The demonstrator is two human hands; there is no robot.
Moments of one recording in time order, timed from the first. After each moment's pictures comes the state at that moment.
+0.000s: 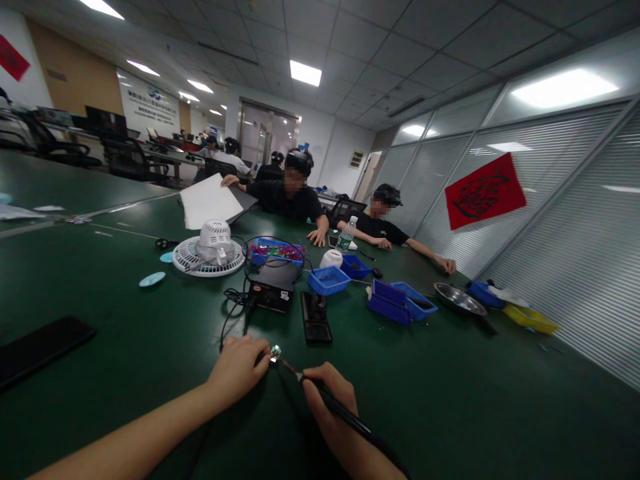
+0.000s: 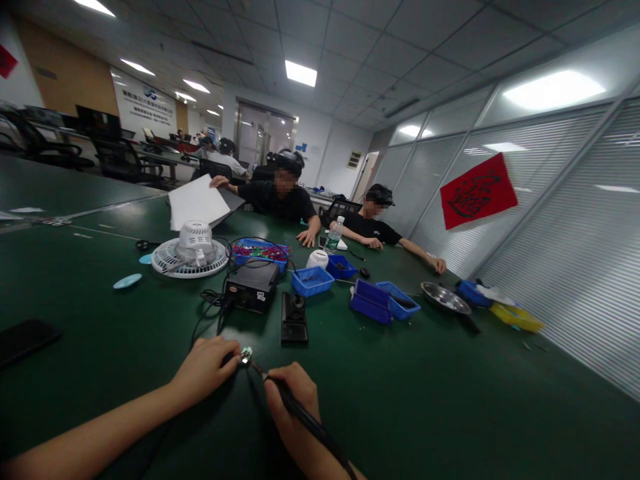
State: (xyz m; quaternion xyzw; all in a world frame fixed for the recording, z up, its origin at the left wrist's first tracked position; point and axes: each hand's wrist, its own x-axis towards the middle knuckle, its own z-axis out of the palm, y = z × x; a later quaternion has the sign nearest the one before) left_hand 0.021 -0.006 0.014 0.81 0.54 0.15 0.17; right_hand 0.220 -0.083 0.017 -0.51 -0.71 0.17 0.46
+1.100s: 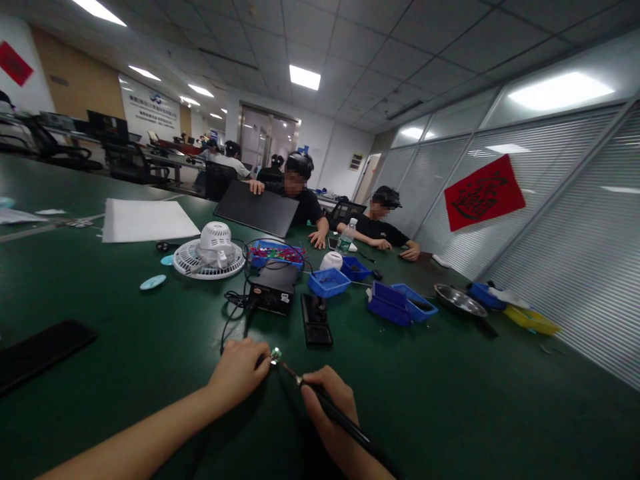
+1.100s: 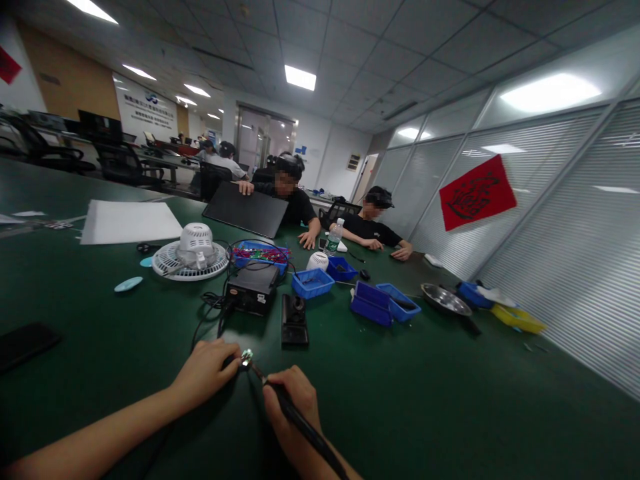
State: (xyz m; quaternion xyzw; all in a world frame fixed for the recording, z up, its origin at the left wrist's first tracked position) left_hand 0.021 -0.005 0.016 0.81 0.54 0.14 0.17; right_hand 0.220 -0.082 0.013 -0.50 -0.72 0.16 0.46
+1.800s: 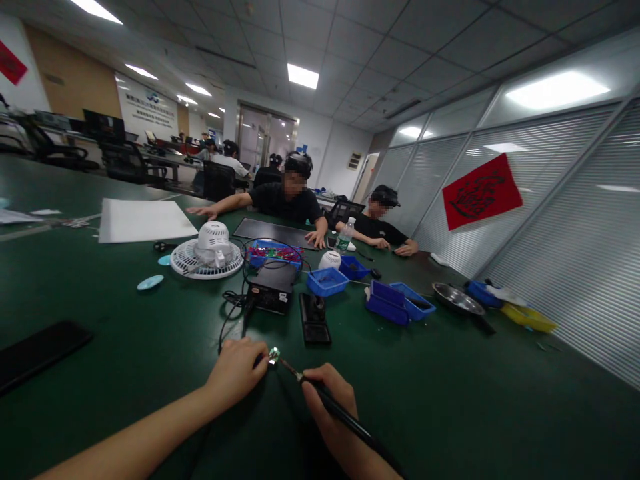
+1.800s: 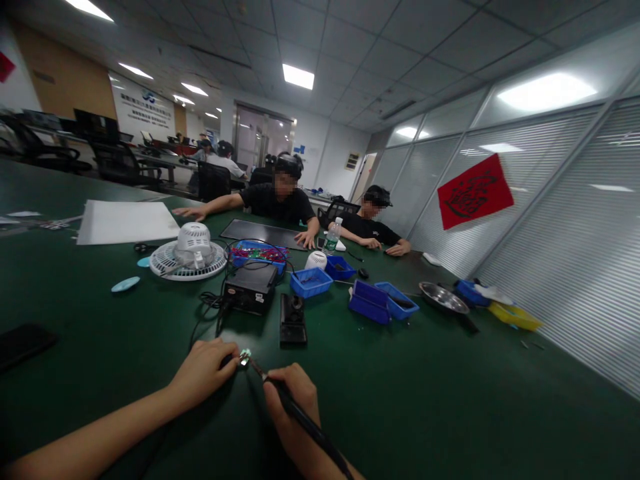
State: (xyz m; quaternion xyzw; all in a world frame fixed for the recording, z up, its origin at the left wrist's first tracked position) left_hand 0.021 -0.006 0.017 0.81 0.55 0.12 0.16; right_hand 0.223 -0.081 0.013 -0.49 -0.71 0.16 0.48
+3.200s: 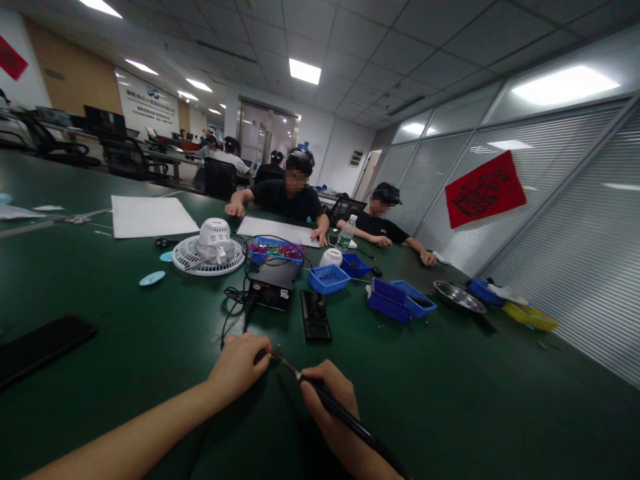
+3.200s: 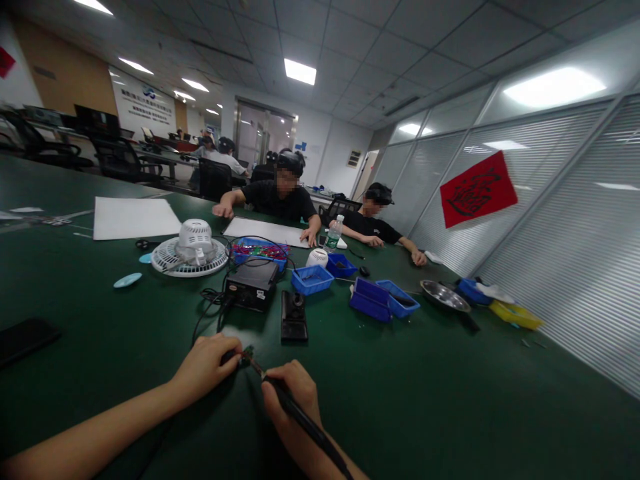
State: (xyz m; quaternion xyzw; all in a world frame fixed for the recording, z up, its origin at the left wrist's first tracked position) left_hand 0.020 -0.005 0.014 0.81 0.53 0.16 0.17; right_hand 0.220 -0.083 0.018 -0.49 -0.73 0.15 0.46
